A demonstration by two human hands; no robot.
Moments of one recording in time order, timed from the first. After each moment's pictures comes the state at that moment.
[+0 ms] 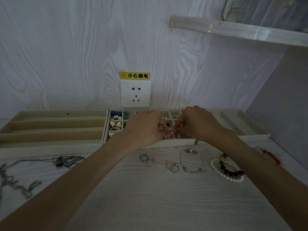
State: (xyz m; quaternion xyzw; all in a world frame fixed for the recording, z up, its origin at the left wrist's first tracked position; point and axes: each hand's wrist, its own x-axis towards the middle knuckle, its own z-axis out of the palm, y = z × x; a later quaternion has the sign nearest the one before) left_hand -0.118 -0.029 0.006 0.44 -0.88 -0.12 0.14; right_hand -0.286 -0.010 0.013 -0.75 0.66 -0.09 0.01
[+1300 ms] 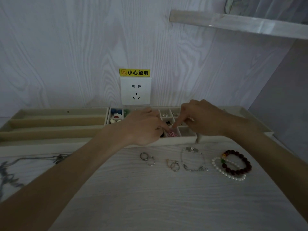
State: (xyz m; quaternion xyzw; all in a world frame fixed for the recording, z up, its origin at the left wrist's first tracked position) left_hand -0.111 -0.032 0.015 0.36 -0.93 -0.05 -0.02; right_hand -0.297 -0.006 0.033 -0.83 0.55 0.00 0.00
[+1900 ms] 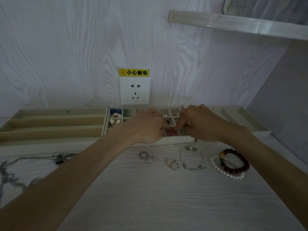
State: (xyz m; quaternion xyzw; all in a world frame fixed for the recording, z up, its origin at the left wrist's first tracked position) left_hand -0.124 -0.037 0.010 0.37 -0.93 -0.04 -0.02; right_hand -0.296 -0.001 0.021 -0.82 0.58 0.01 0.00
